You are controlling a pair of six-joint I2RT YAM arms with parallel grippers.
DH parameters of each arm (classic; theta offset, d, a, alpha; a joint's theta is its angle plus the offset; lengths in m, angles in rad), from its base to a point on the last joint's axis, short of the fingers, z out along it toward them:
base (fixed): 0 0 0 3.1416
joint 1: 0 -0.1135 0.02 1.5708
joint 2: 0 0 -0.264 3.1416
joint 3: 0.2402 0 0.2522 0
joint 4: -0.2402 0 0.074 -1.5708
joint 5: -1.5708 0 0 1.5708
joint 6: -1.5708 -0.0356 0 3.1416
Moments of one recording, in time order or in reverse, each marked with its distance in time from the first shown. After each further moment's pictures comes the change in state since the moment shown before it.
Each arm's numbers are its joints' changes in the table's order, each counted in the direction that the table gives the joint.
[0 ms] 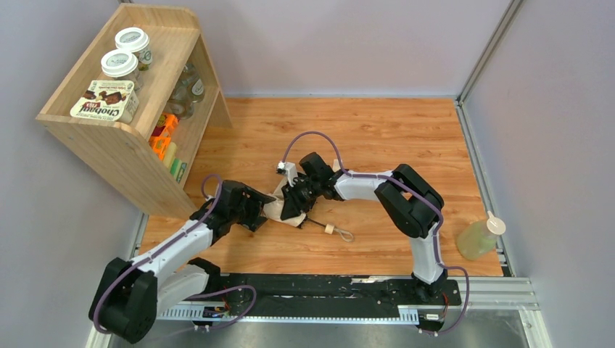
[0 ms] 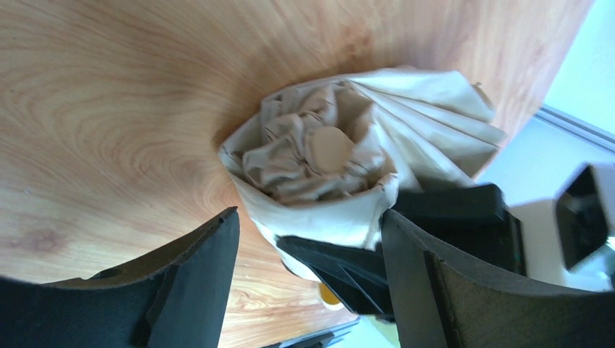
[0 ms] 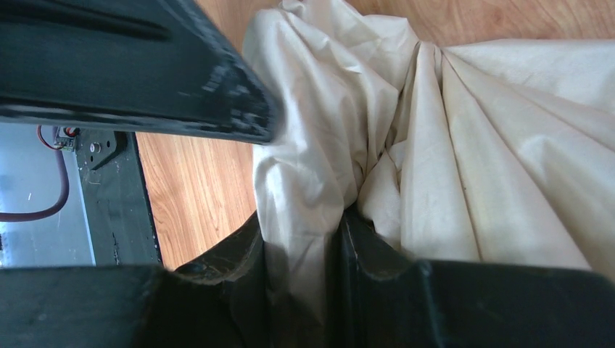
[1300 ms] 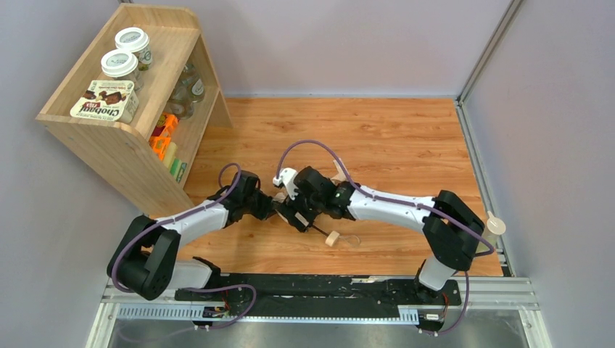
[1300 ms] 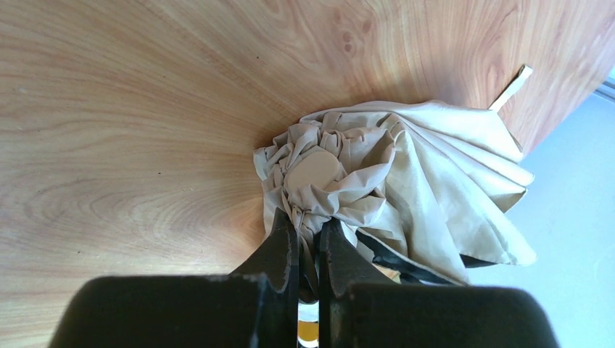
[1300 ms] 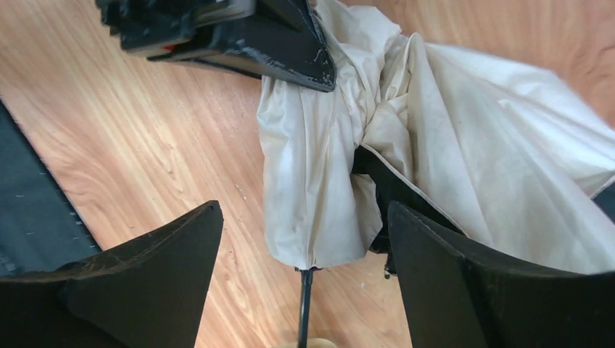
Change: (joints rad) left arm 0.043 0.335 0.106 0.104 -0.066 -0.044; right arm -0.174 -0.338 -0.037 -0.306 -0.581 0.109
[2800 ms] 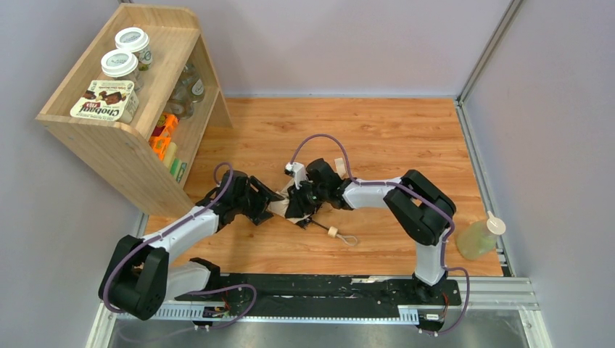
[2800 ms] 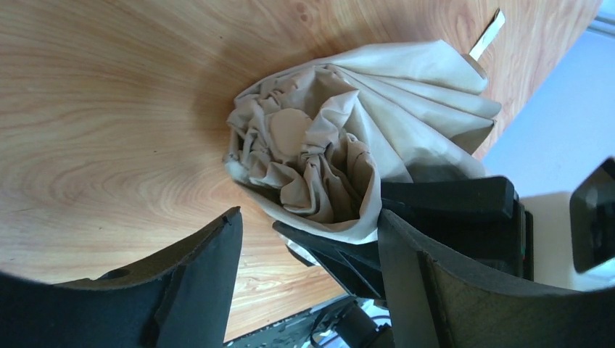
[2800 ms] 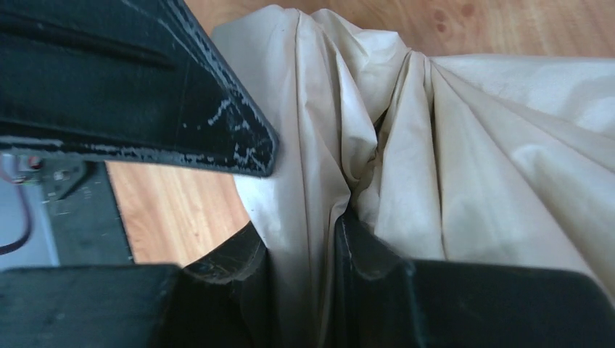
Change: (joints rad) left arm -0.071 -0.151 -0.014 -0.053 -0.103 -0.156; right arm 0.139 0.227 -0.134 0.455 0.353 -0.169
